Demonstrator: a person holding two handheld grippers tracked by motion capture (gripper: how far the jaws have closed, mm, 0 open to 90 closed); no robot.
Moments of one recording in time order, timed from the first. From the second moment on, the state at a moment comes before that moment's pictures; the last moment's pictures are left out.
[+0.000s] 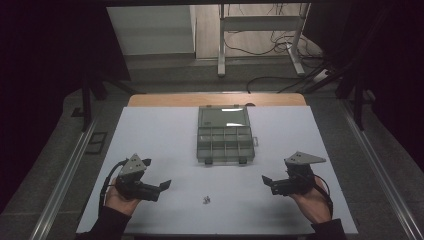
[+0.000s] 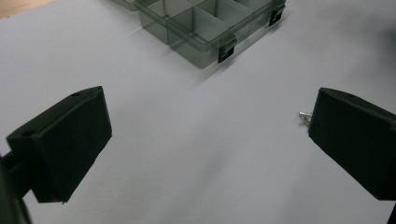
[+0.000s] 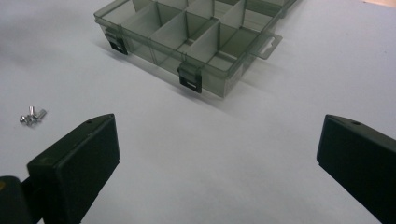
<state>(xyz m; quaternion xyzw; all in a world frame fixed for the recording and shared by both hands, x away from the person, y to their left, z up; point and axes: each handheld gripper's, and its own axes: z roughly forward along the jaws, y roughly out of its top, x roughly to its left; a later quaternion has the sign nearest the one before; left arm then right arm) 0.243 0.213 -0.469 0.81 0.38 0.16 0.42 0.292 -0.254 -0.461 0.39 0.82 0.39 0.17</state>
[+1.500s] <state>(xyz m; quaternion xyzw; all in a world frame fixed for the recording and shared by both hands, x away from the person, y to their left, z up) 0.209 0.241 -0.481 0.81 0.42 0.17 0.38 0.258 -0.291 -0.480 0.44 0.80 0.37 0.16</state>
